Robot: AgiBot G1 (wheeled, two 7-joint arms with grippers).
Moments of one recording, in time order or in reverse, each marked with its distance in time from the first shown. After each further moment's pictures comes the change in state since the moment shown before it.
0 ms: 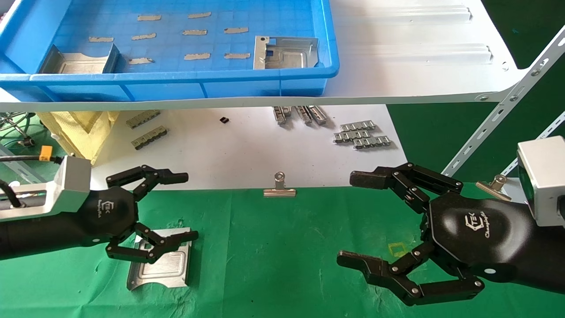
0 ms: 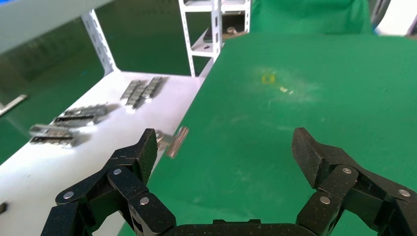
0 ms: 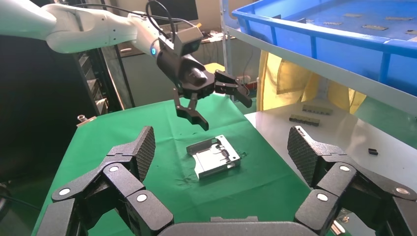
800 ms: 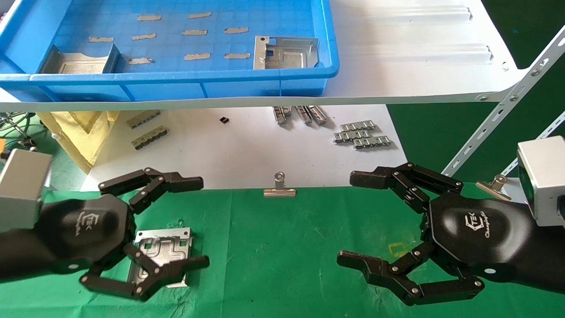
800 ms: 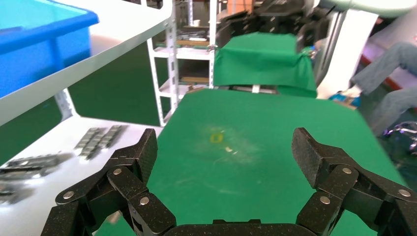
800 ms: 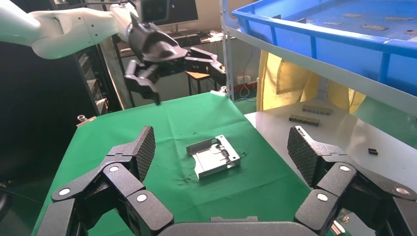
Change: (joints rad) left arm 0.213 -0.086 -0.221 -0.457 -0.108 -0.045 -0.337; right arm 0.000 0.000 0.000 0.000 0.000 0.000 0.000
